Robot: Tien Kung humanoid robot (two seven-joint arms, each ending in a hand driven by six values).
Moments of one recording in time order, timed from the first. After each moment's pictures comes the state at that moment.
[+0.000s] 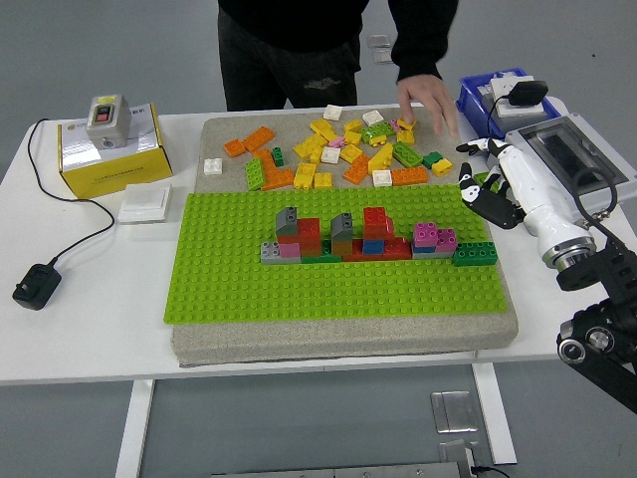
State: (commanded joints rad) left arm -0.09 0.24 -1.28 -0.18 1.17 -0.07 0.30; right arm 0.28 -0.46 0.90 1.58 -1.68 -0.52 -0.18
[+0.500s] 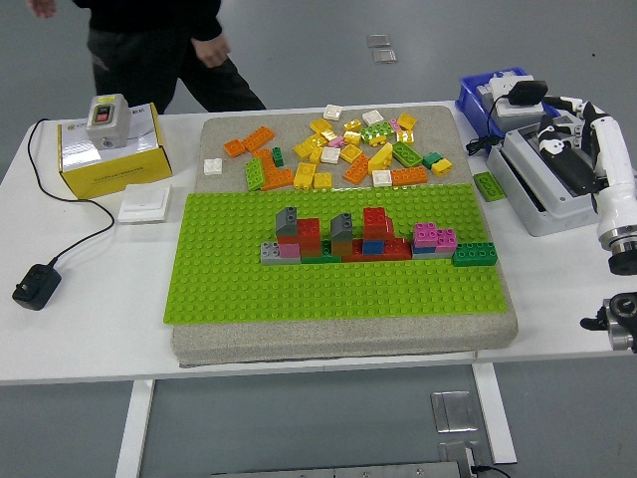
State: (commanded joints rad) left arm -0.06 0.25 -1.31 -0.18 1.21 -0.07 0.31; right arm 0.21 -0.40 1.17 1.50 -1.25 -0.49 0.17
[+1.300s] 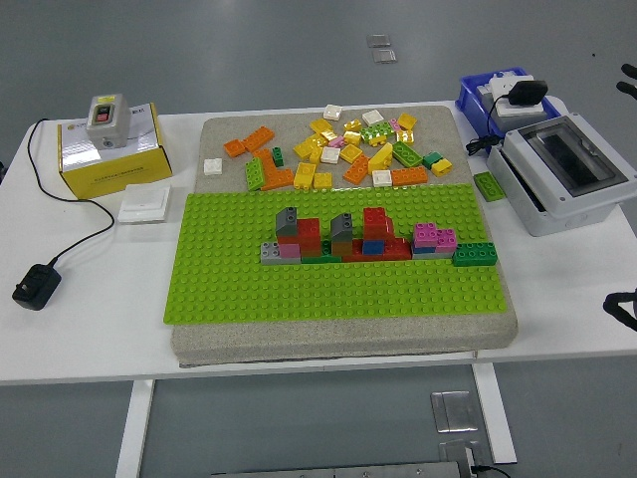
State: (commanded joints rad) left arm -0.08 0.25 -1.25 -0.18 1.10 -0.04 0.34; right arm 0.18 -0.39 1.34 1.53 -0.84 -0.43 0.38
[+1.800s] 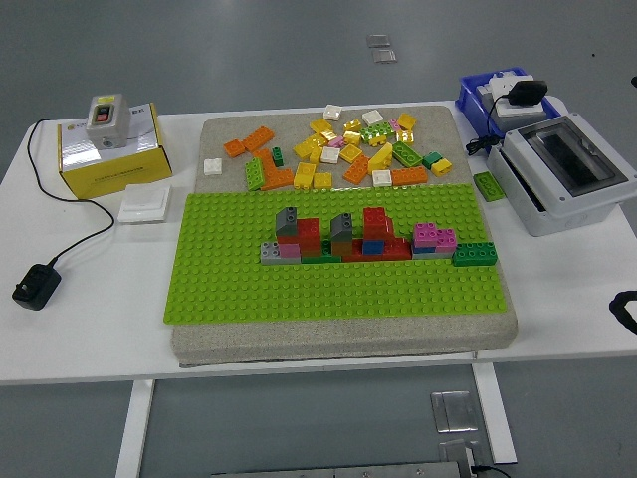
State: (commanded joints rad) left arm -0.08 0.25 -1.22 -0.18 1.04 -0.02 0.34; right arm 0.18 -0.39 1.34 1.54 -0.67 -0.37 0.44
